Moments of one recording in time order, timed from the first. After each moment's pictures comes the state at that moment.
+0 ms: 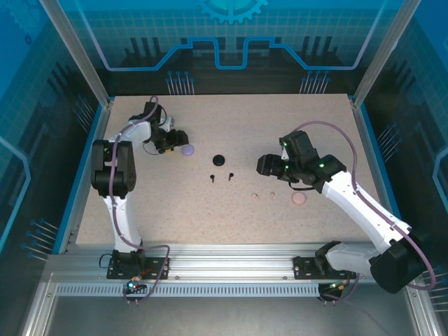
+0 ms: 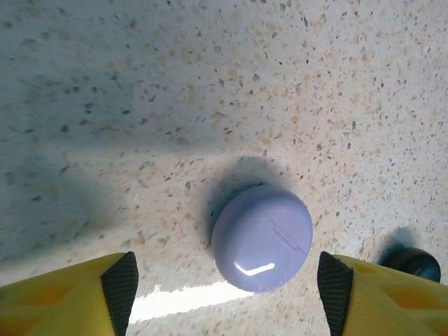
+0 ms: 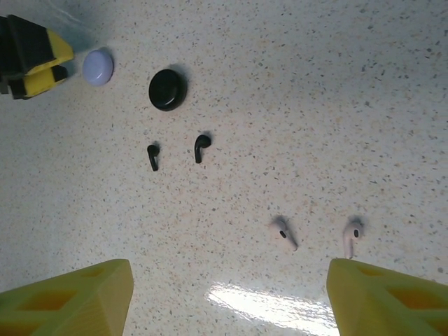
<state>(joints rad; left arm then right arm) 0.01 2.09 1.56 -0.68 0.40 -0.27 0.49 1.19 1.06 -0.76 -0.10 0.66</state>
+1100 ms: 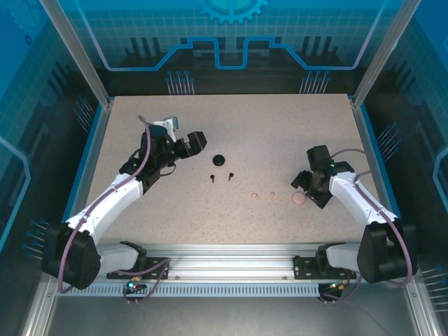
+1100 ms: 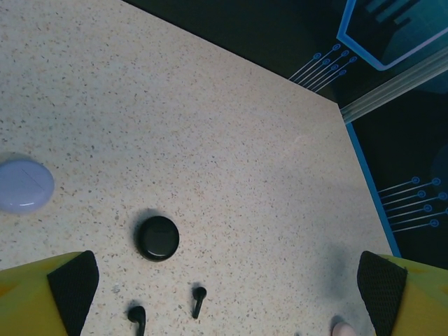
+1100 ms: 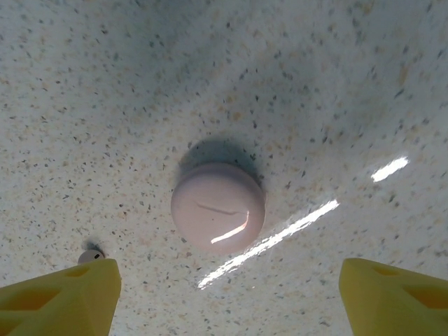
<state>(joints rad) -0.33 1.23 0.88 -0.09 0.17 -0.67 0.14 1.27 0.82 -0.89 0.00 0.90</state>
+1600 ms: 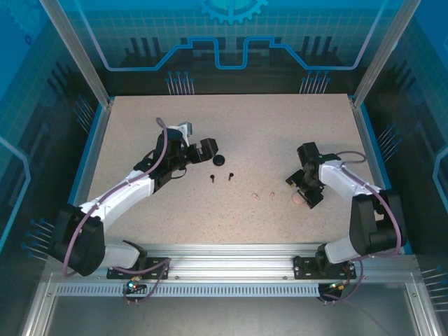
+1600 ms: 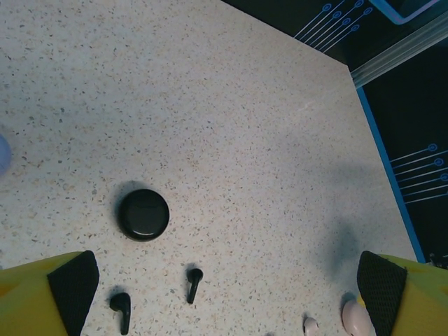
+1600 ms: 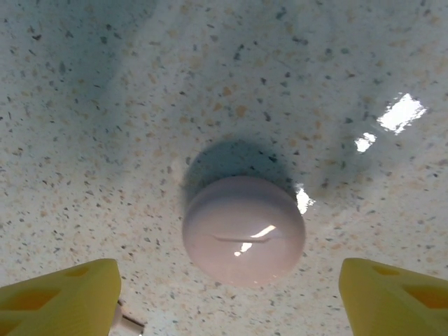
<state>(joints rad) -0.40 1.34 0.87 -0.04 0.16 -0.67 0.18 1.48 0.89 -0.87 0.00 1.13</state>
